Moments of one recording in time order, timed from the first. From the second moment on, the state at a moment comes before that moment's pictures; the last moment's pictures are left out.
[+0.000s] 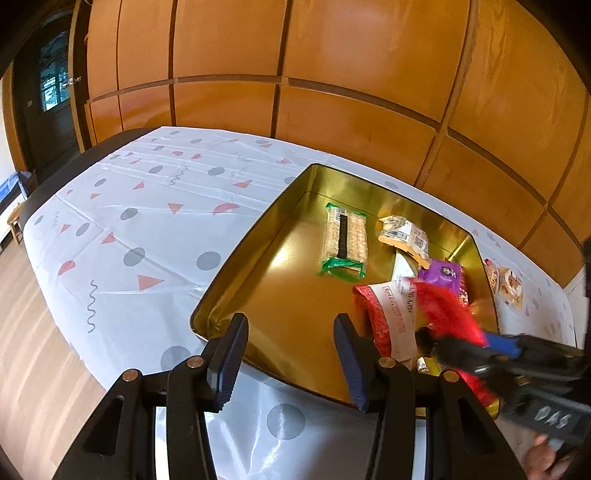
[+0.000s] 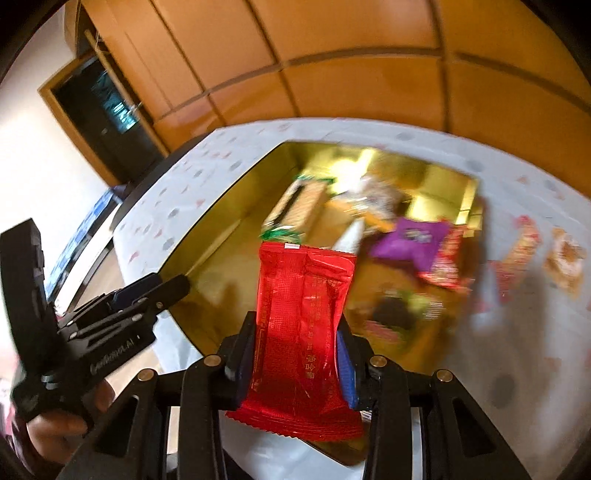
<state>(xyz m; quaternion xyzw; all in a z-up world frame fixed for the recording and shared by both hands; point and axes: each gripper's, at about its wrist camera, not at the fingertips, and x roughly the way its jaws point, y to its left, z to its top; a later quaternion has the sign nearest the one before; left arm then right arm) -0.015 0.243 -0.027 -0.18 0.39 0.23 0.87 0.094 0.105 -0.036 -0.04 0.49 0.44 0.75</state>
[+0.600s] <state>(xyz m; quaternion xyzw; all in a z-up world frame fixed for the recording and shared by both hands) -0.009 0.220 -0.026 -0.15 0.40 0.21 0.88 0.082 0.090 -0.035 -0.05 0.47 0.43 0.77</state>
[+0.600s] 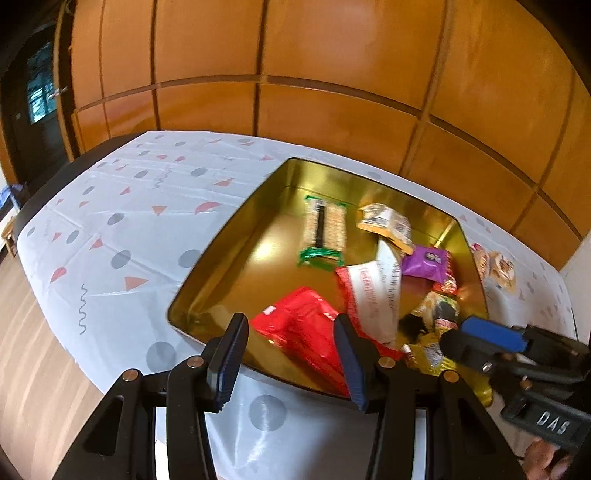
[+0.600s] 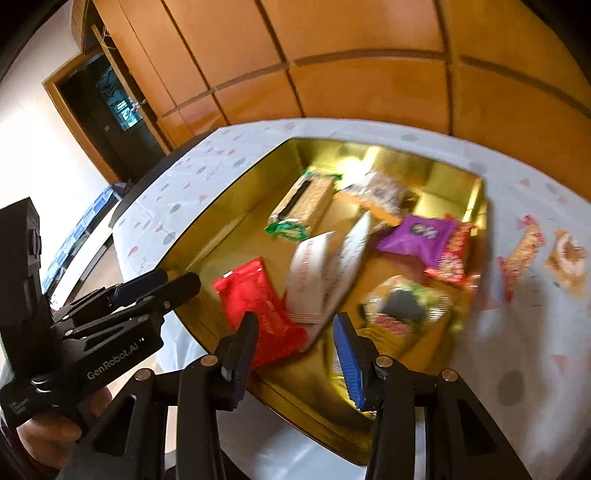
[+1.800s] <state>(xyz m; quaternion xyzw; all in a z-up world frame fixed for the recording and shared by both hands) 0.017 0.127 -0.020 -0.05 0.42 0.11 0.90 0.150 -0.107 -0.009 -0.07 0.42 0.20 0.88</state>
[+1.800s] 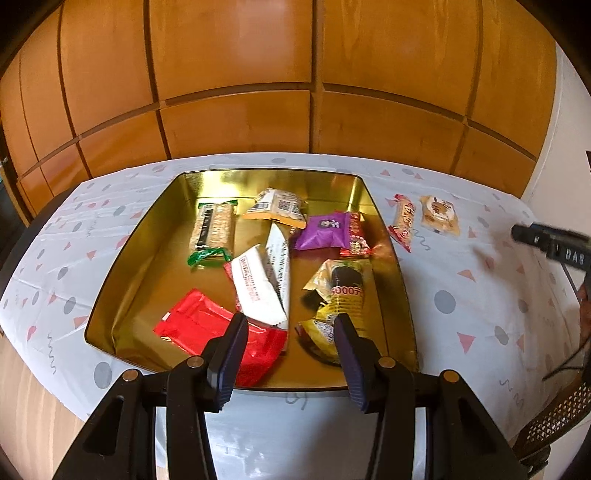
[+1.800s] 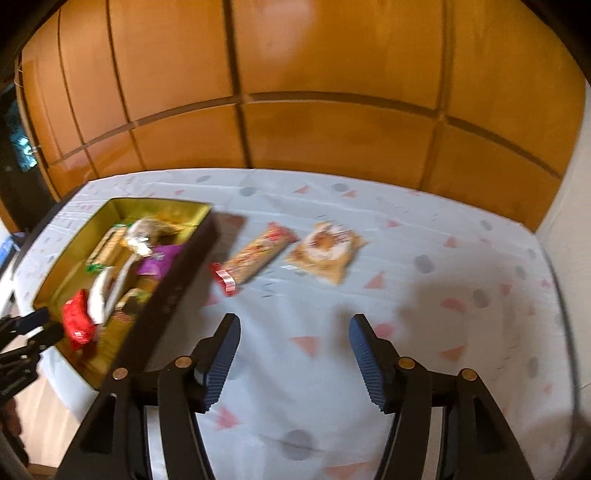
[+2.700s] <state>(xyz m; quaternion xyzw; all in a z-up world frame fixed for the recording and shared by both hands) 0.063 0.065 -0.017 0.03 0.44 0.04 0.90 0.222 -0.206 -0.044 -0.07 0.47 0.05 0.88</state>
